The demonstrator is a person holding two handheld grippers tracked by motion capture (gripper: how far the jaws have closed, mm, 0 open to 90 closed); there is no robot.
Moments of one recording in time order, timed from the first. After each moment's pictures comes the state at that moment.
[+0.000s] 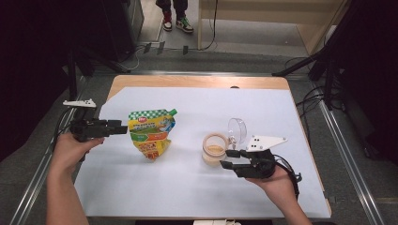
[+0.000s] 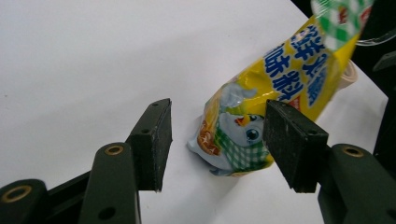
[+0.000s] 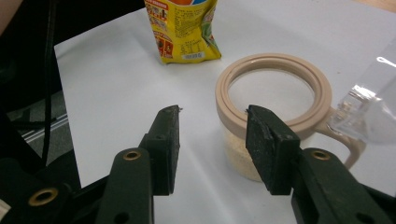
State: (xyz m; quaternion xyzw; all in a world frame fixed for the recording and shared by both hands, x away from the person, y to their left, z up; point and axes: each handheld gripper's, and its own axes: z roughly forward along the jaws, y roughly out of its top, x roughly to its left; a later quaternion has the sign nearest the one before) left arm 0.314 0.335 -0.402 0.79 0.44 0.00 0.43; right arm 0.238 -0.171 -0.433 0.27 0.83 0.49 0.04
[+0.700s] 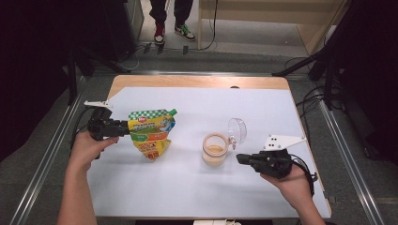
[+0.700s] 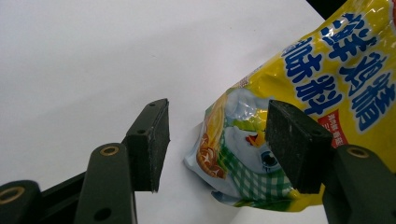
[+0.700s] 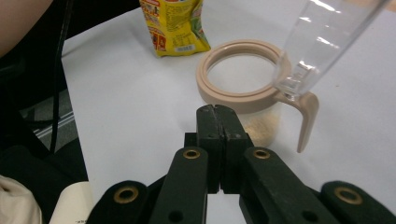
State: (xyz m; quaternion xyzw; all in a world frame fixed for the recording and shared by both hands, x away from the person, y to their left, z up) left arm 0.333 0.307 -0.426 0.79 0.44 -0.01 0.42; right arm 0.239 -0.208 -0.428 0.28 0.82 0.49 0.03
